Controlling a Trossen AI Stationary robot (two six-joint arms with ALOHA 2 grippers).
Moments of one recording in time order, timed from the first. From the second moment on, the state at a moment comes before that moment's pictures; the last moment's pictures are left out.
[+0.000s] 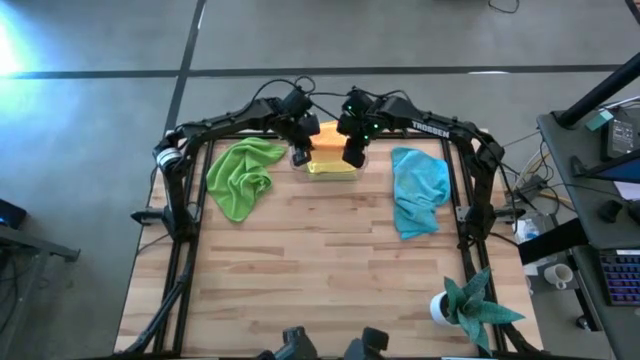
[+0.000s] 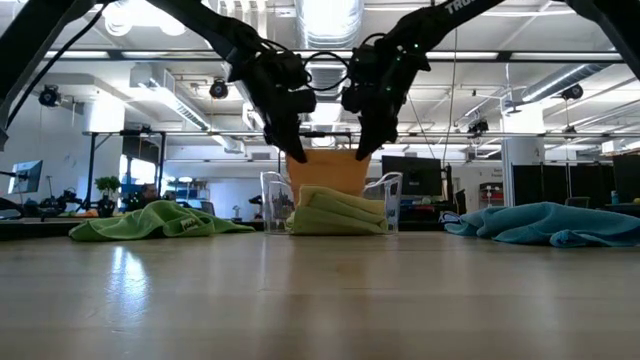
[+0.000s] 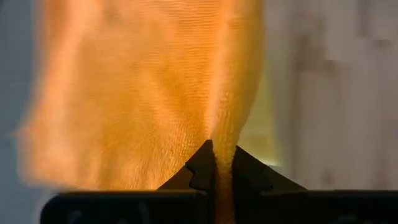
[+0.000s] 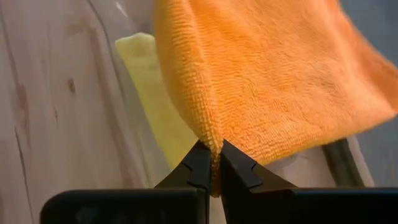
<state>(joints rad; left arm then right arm) 0.63 1.87 1.61 -0.76 0.27 0.40 -0.58 1.93 1.68 -0.89 -0.19 -0.27</state>
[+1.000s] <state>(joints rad) 0.61 1.88 1.53 -0.78 0.35 0.39 -0.55 1.99 1.68 -0.98 -0.22 -0.18</state>
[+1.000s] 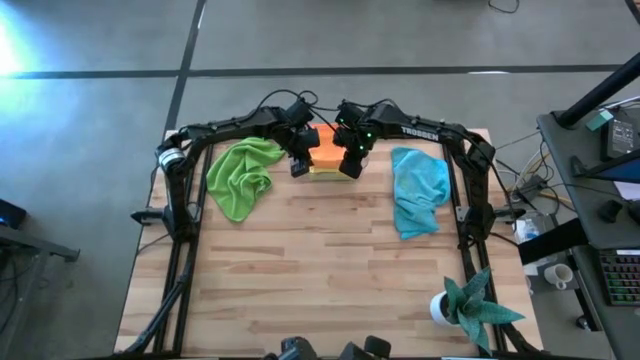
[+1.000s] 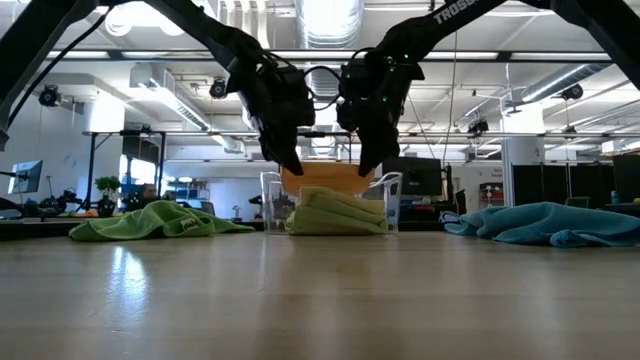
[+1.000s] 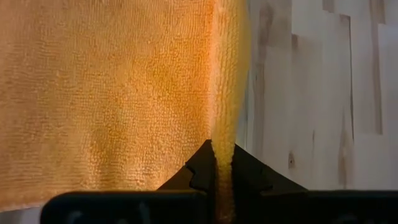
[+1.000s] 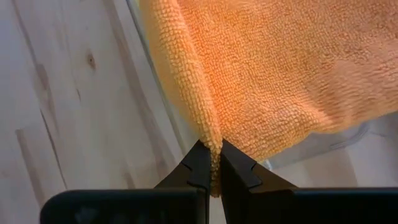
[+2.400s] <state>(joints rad) 0.61 1.80 1.57 -0.77 0.29 0.35 -0.54 1.88 1.68 -0.99 -0.24 -0.18</state>
